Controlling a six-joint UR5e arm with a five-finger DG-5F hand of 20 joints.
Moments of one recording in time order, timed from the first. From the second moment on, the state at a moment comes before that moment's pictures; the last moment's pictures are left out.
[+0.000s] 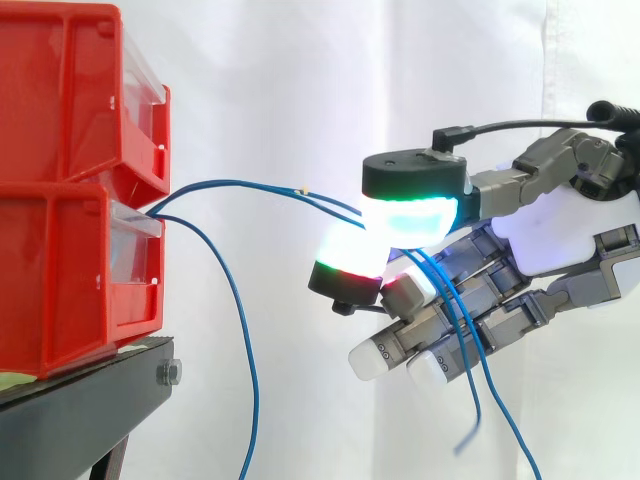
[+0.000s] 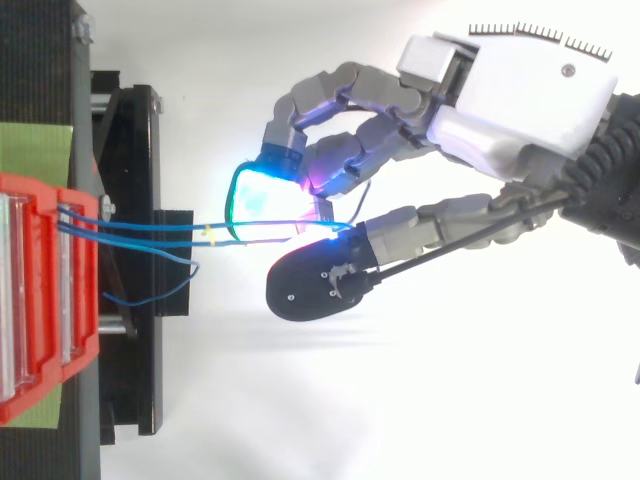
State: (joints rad) arm 0.22 -2.26 -1.03 -3.28 -1.03 0.03
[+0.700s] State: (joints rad) arm 0.22 -2.26 -1.03 -3.30 -1.04 0.07
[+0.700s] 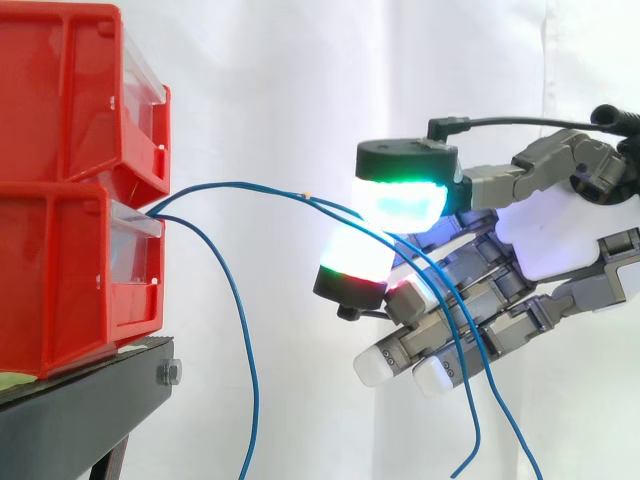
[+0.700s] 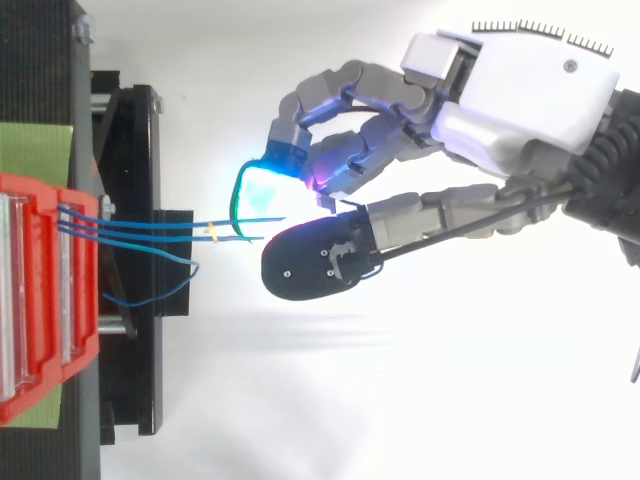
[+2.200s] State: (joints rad) arm 0.22 -2.26 -1.03 -3.32 -1.04 0.08
